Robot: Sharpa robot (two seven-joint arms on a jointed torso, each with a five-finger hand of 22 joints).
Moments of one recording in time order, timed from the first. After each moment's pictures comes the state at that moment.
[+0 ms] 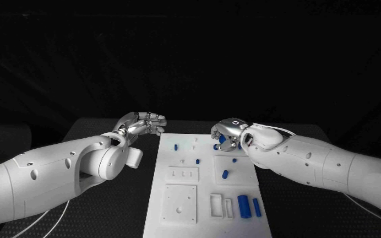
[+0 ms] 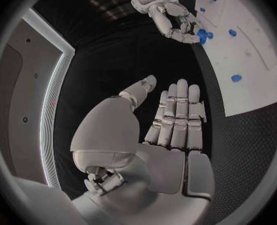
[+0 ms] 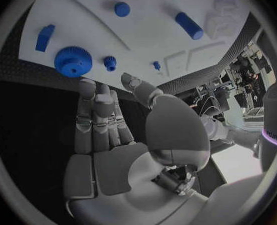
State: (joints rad) left arm 1.31 -0.77 -0.19 1.42 -0.06 -0.37 0.30; left_hand 1.18 -0.09 0.47 -0.22 0.15 0.79 0.17 0.37 0.44 1.13 0.13 0.12 0.10 0.98 0.08 0.52 0.53 0.05 0.80 -0.02 0.46 1.31; right arm 1.21 -0.57 -0.12 1.07 -1.66 -0.32 0.02; right_hand 1.13 -0.19 0.68 -0.28 0.14 0.87 0.16 0.37 0.38 1.13 0.12 0.08 0.07 1.35 0.00 1.12 0.80 0.23 1.26 0.01 0.60 1.31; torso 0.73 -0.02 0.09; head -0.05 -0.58
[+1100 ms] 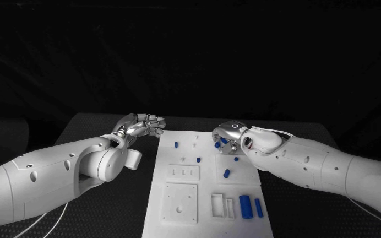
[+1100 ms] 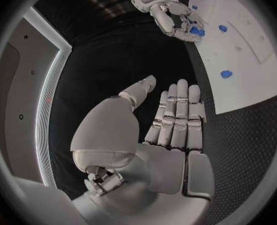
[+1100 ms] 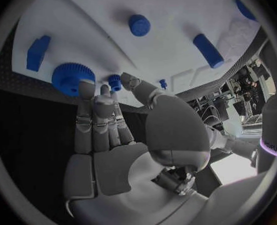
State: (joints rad) left arm 1.31 -0.76 -0.19 1.40 -0.06 -0.36 0.30; left_hand 1.17 -0.09 0.48 -0.22 0.15 0.79 0.18 0.36 0.44 1.12 0.14 0.11 0.10 0.98 0.08 0.51 0.54 0.05 0.80 -0.02 0.46 1.31; right arm 1.19 -0.57 -0.12 1.06 -1.75 -0.31 0.00; right_hand 1.14 -0.19 0.71 -0.28 0.14 0.87 0.16 0.37 0.38 1.13 0.12 0.08 0.07 1.35 0.00 1.14 0.78 0.23 1.26 0.01 0.61 1.31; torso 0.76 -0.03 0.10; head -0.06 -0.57
